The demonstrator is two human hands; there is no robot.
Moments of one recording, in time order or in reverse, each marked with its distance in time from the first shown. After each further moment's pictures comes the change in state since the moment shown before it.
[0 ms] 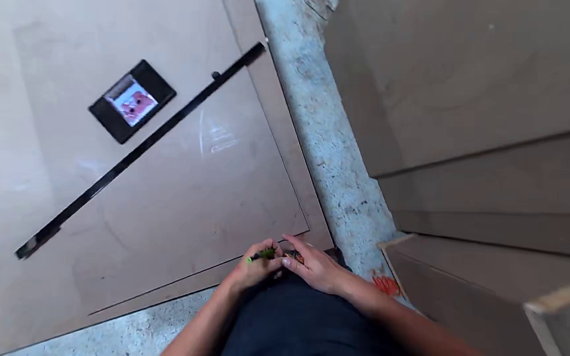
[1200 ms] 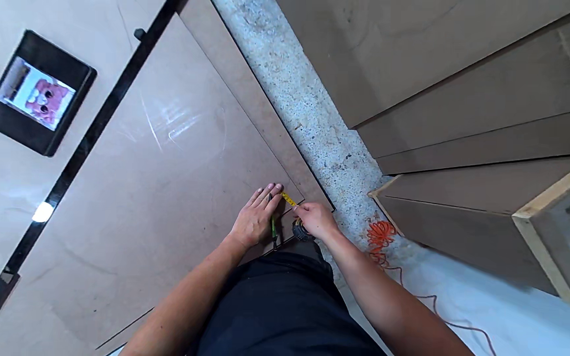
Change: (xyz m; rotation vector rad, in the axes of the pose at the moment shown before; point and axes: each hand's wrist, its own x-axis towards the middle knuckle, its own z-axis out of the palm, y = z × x) left_hand 0.097 -0.050 -0.042 1.234 0.057 0.763; right_hand 0.050 0.040 0.023 0.246 0.434 0.671
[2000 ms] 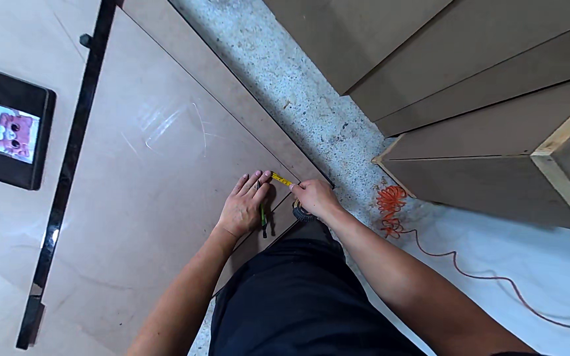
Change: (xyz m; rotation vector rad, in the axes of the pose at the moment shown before) left_hand 0.005 -0.026 -0.017 0.144 -0.072 0.130; right_hand 0.001 -0.013 -0.009 -0.063 0.034 0.036
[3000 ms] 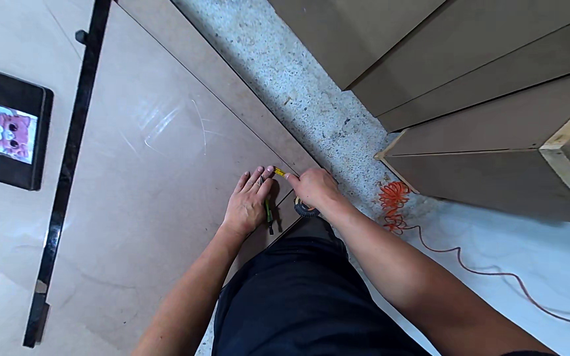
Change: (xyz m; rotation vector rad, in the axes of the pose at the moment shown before) left_hand 0.008 0.011 -0.003 0.027 -0.107 -0.115; right_hand 0.006 -0.025 -0.010 -0.231 0.009 0.048
